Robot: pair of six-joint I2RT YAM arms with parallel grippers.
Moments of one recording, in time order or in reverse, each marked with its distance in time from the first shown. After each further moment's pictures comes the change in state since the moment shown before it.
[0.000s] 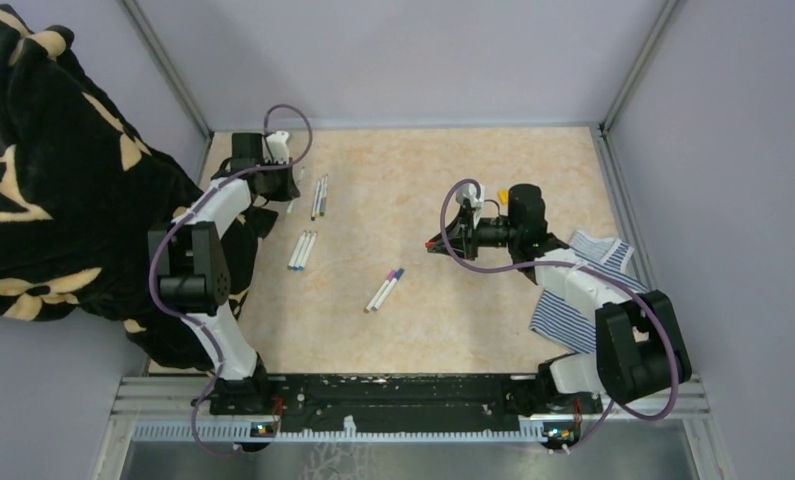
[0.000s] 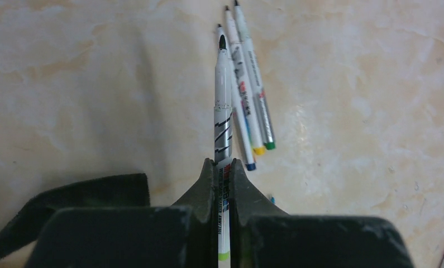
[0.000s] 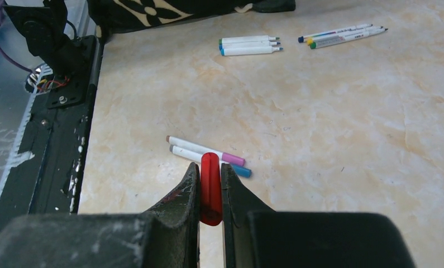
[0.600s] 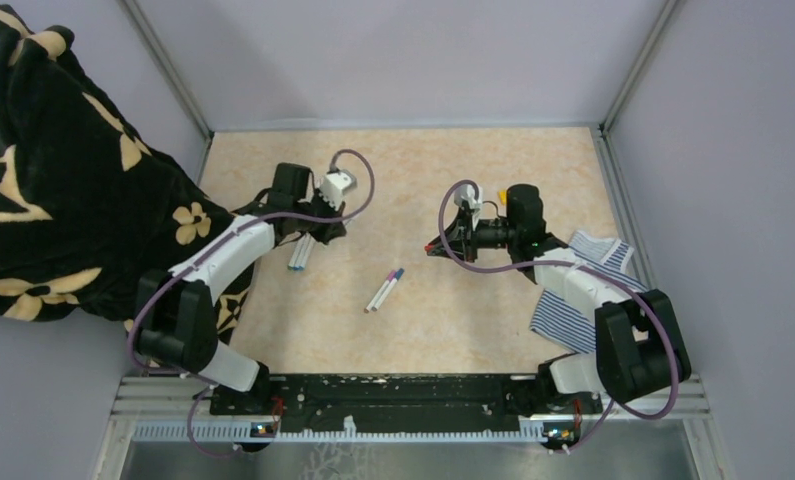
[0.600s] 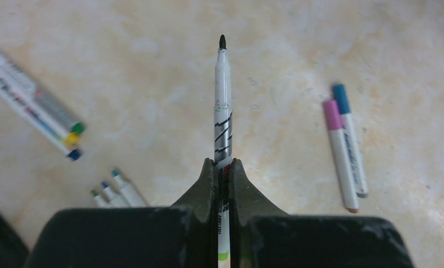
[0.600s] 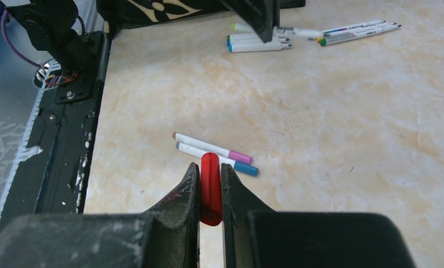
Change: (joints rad) left arm -0.339 -0.305 -0.287 -0.074 0.132 0.232; right arm 0.007 0.006 0.002 -0.044 -0.021 -0.026
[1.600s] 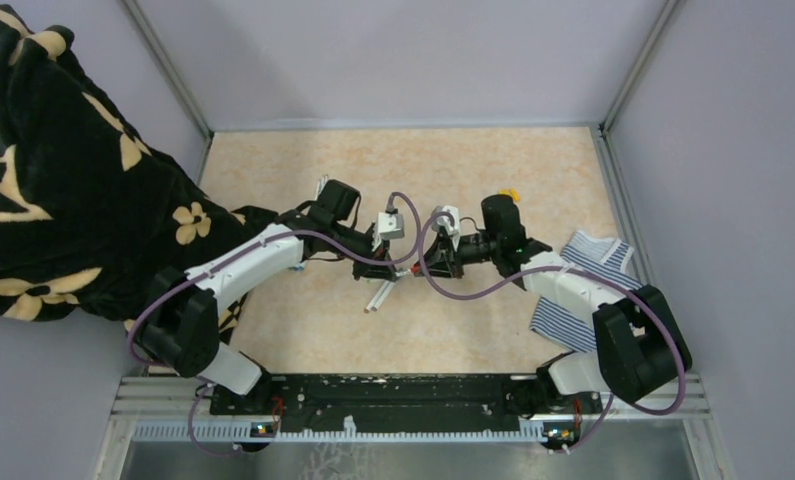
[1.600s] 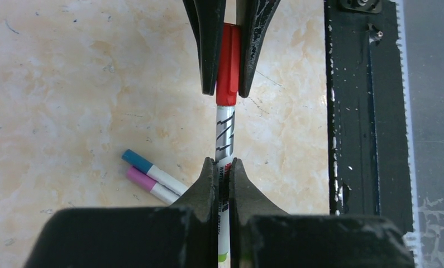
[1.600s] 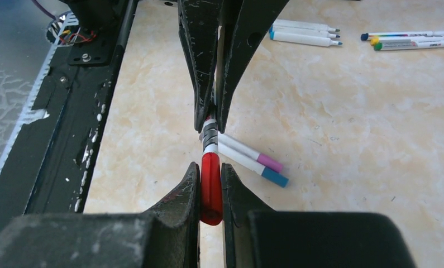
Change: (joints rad) left arm -0.222 0.014 0.035 -0.125 0.433 0.228; right arm 0.142 0.006 0.000 -0.125 0.033 -0.203
